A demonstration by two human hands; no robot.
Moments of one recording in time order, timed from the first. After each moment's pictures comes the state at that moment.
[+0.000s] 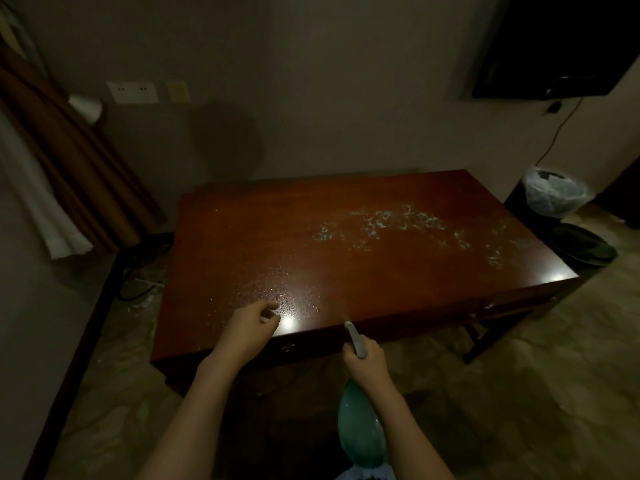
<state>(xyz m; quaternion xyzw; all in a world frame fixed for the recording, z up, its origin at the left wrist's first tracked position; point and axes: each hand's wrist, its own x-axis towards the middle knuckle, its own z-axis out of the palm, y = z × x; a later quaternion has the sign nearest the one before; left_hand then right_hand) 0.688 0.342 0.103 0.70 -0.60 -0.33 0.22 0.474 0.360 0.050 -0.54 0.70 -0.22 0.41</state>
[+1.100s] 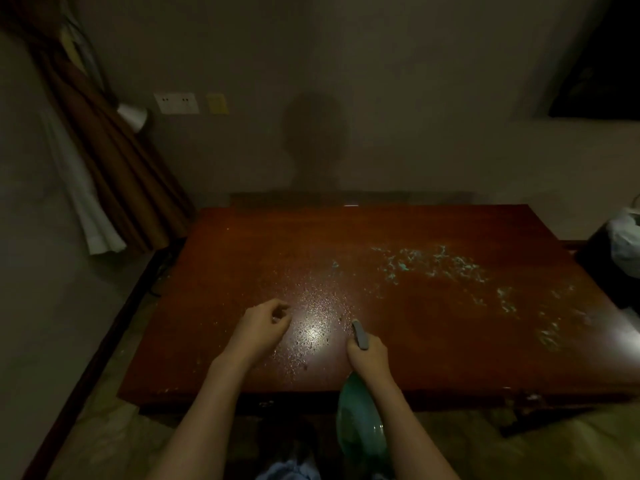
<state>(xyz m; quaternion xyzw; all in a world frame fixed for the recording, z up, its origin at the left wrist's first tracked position) 0.623 0.217 0.107 0.75 -0.56 -0.29 0.22 0.429 0.187 0.046 -0.59 0.66 -0.18 0.43</state>
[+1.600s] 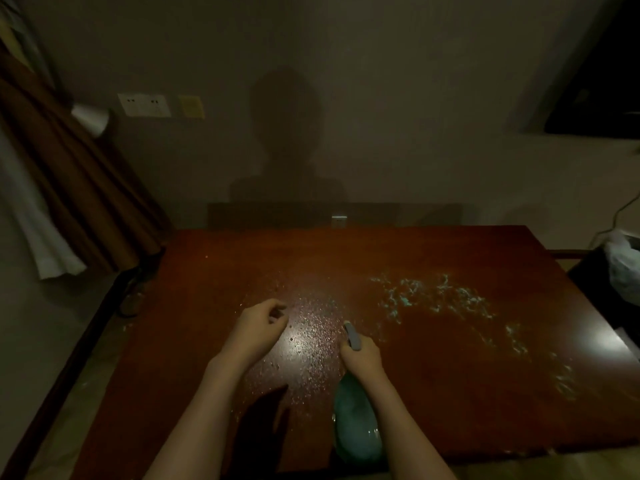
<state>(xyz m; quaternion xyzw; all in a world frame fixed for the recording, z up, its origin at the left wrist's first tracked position) 0.666 0.096 0.101 0.73 -0.56 -0.32 0.23 0.474 0.077 0.059 -0.60 0.66 -0.14 0.43</state>
